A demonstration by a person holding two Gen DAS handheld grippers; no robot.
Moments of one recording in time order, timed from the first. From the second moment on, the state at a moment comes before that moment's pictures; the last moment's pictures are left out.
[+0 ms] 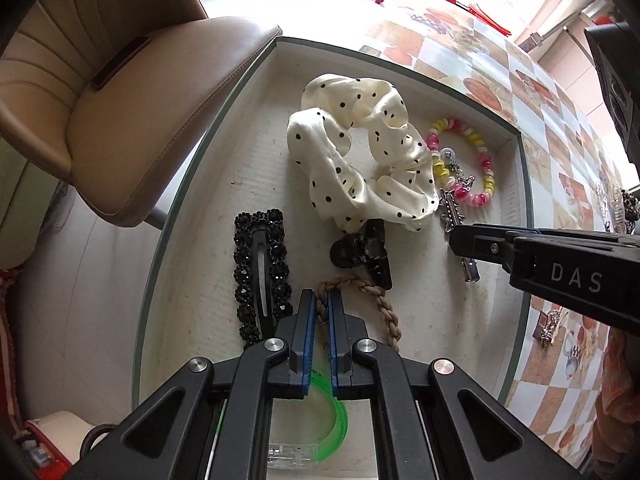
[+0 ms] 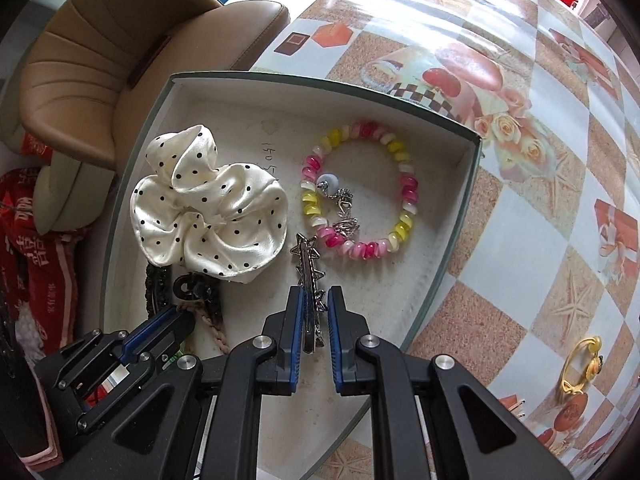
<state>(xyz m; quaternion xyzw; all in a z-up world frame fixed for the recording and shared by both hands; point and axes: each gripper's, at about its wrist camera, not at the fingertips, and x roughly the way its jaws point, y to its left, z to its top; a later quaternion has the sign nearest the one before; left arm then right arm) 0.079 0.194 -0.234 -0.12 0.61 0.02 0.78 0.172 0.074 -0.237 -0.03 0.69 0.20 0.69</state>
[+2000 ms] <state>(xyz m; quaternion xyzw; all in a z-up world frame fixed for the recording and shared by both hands) 0.060 0.167 -0.190 -0.05 0.62 0.04 0.78 0.101 -0.073 -0.157 0.11 0.67 0.14 0.72</state>
